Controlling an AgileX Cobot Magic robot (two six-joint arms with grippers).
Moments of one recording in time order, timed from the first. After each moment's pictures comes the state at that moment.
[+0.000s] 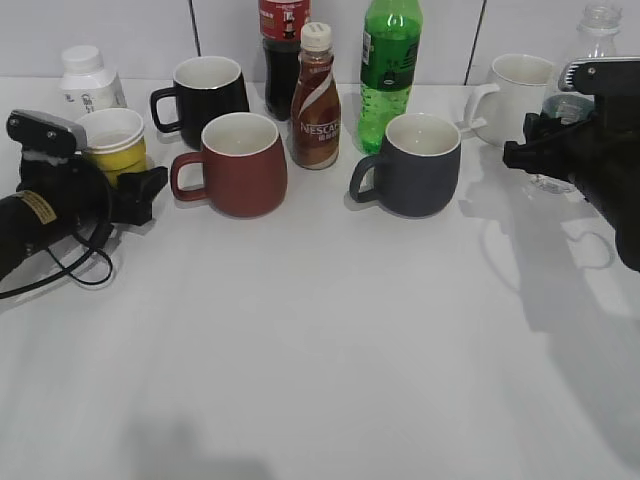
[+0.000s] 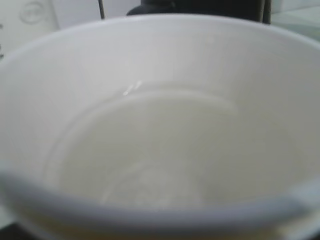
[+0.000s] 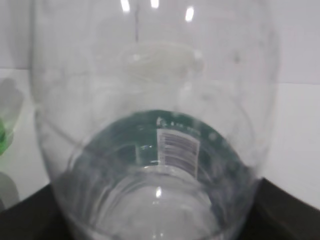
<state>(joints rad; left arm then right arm) -0.08 2.13 -0.80 0.44 -1.03 -0.09 0.29 1.82 -0.66 0.43 -0.93 -0.29</state>
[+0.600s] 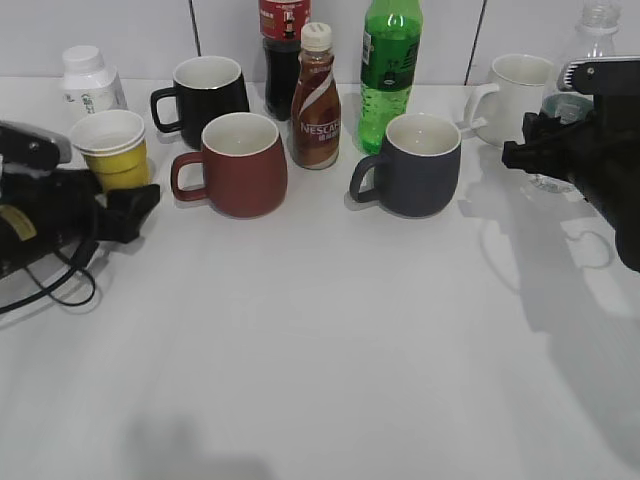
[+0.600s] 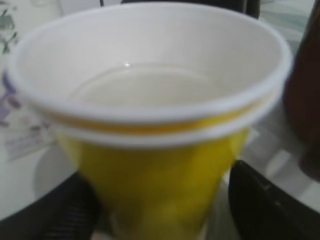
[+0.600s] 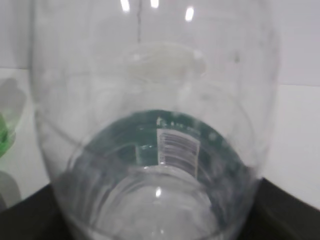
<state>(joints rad) -0.08 2.03 -0.67 0.42 -1.01 -0.09 0.29 1.82 -0.66 0.43 -0.94 -0.29</state>
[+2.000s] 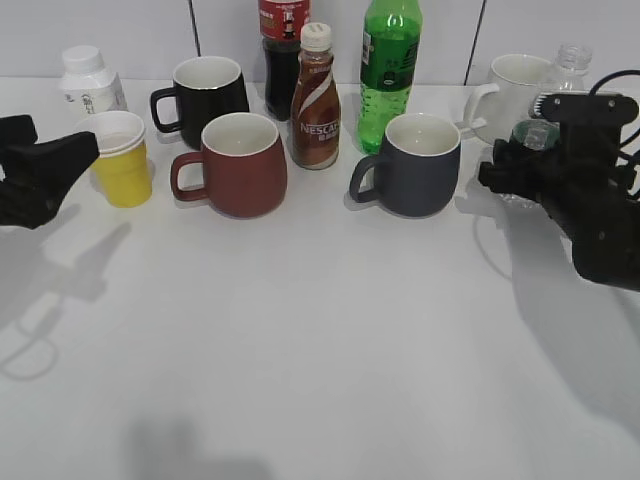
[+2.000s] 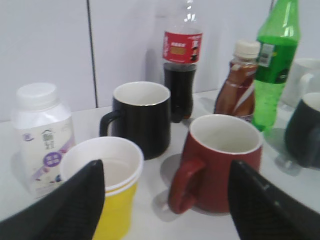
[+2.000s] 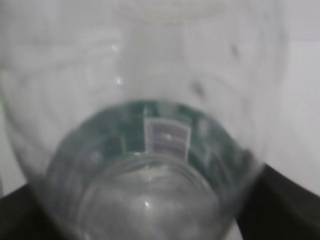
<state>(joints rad) -0.13 1.34 -0.33 0.45 -0.85 -0.29 0.29 2.01 -0.74 0.42 -0.98 -0.18</state>
